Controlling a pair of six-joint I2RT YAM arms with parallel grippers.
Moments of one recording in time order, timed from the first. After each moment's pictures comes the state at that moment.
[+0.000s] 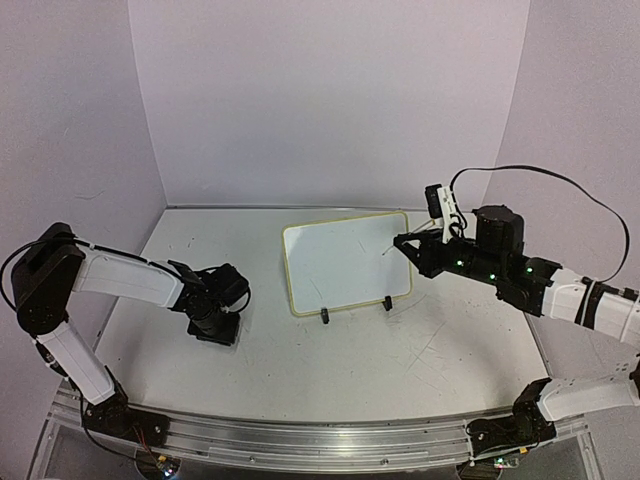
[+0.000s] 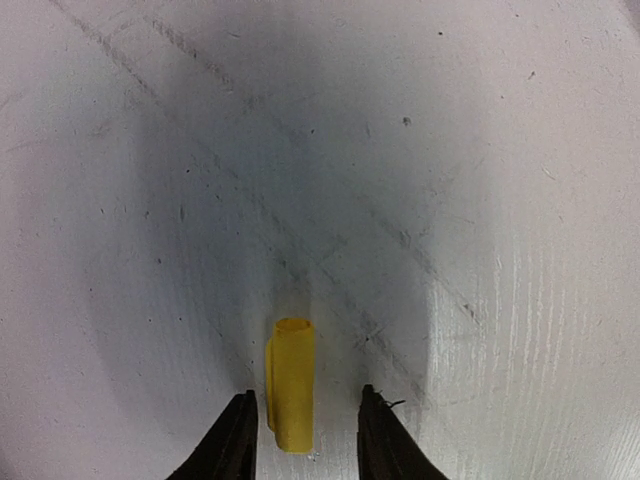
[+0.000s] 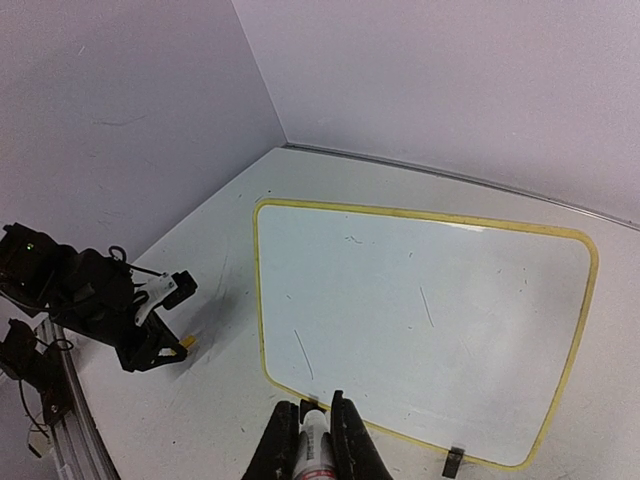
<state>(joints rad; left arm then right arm) -0.80 1.63 0.83 -0.52 -0.22 -0.62 0.64 1.13 0.78 0.11 -0.21 0.25</state>
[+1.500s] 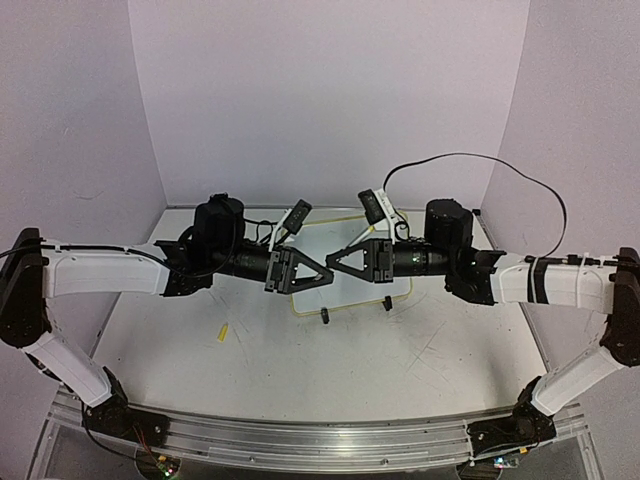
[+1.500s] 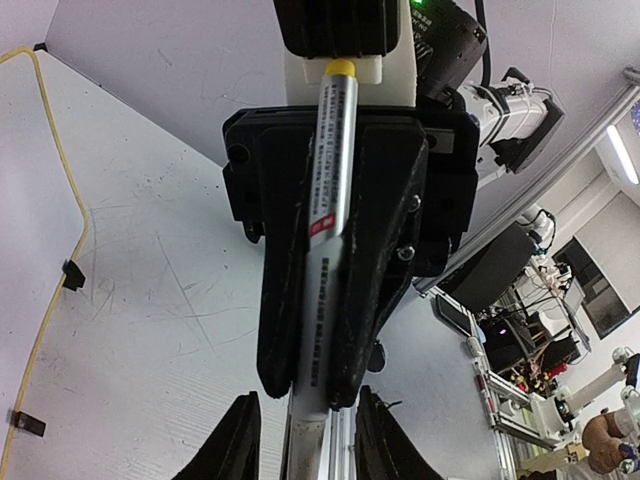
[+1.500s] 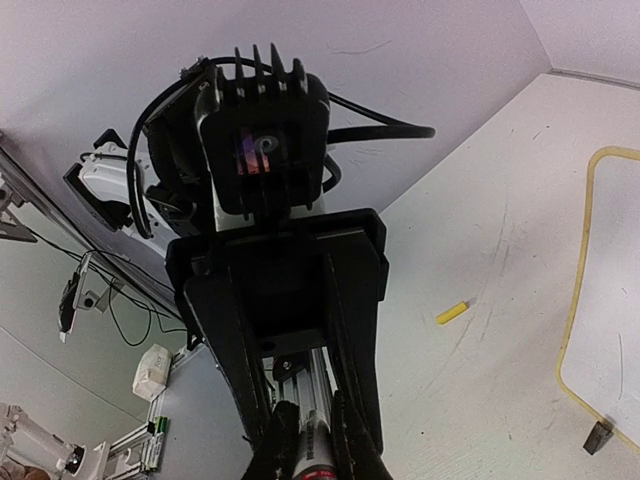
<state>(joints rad) -0.87 1.51 0.98 0.33 0.79 -0.50 0.78 1.46 0.92 0.42 -0.73 0.60</state>
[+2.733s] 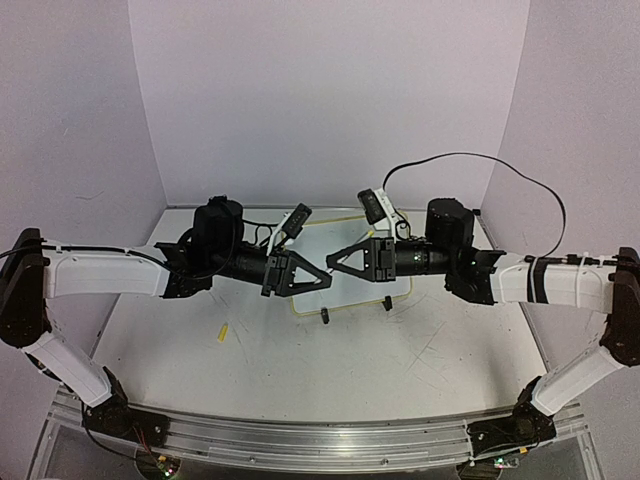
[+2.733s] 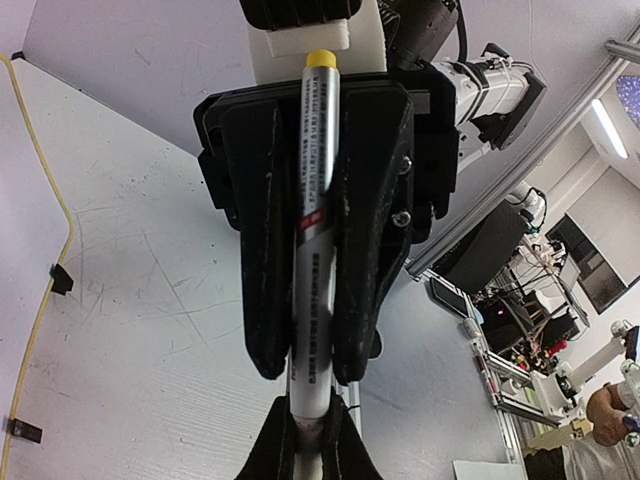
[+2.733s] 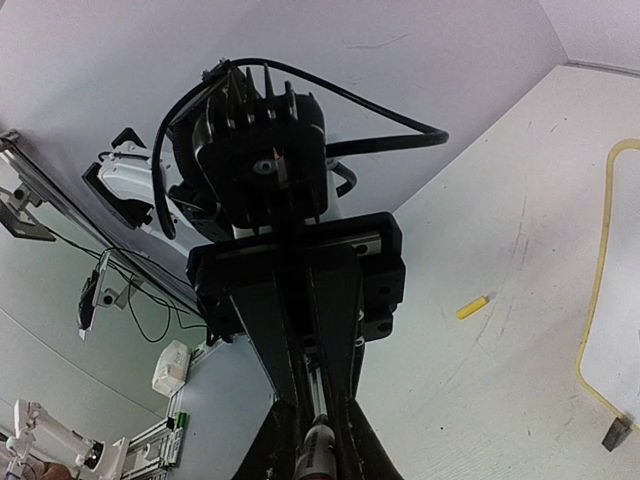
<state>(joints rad) -0.86 1.51 0.97 0.35 0.84 -0.44 0.78 1.46 0.92 0.44 -0.78 0.65</state>
